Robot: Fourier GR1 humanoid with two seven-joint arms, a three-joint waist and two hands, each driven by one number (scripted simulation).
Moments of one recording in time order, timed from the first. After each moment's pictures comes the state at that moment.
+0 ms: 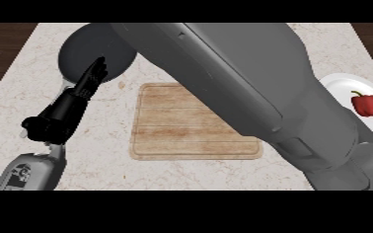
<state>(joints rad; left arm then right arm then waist) -0.19 0.35 -0.13 -1.54 0.09 -0.04 -0.02 -1.65 -0.05 0.30 -0.87 0.70 -0.47 1.07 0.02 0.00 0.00</state>
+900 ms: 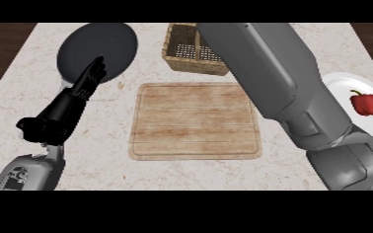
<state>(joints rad) -0.18 0.33 -0.10 -1.58 0.07 -0.06 0.02 -1.43 -0.09 0.18 -0.74 0.73 -0.57 0.81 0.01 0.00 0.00</state>
